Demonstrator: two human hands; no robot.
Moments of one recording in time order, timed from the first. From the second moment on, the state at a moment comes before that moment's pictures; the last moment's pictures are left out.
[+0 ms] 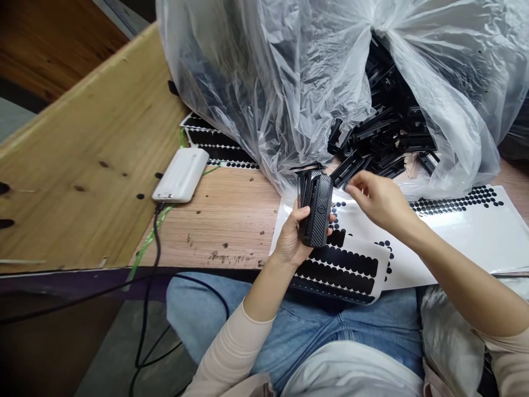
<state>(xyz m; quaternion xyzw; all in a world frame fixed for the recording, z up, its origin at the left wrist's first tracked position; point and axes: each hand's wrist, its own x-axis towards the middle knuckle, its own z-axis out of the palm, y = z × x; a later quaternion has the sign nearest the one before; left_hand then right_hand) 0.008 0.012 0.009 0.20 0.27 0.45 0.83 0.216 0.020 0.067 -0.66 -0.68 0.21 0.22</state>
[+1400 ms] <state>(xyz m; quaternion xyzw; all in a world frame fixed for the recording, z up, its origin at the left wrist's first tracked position) 0.007 0.011 0.004 0.19 0.27 0.44 0.83 0.186 0.003 0.096 -0.60 -0.57 0.47 0.32</state>
